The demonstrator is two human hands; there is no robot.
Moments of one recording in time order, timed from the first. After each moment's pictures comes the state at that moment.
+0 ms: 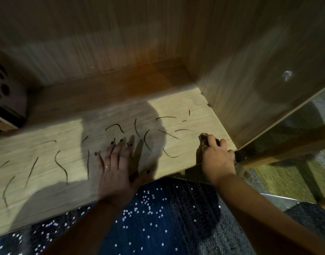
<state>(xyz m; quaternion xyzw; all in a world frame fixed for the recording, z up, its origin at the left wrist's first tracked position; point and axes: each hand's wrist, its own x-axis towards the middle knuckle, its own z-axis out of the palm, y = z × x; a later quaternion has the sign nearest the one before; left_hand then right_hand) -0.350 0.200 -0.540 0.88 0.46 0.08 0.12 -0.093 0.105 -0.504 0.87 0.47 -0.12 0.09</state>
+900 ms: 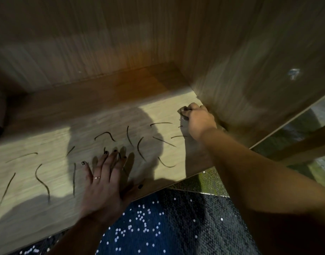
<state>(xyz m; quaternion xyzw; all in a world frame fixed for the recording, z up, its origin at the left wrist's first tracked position) -0.356 0.214 -0.553 0.91 0.42 0.00 0.03 -0.035 0.224 -0.510 0.87 0.48 -0.13 -0.06</state>
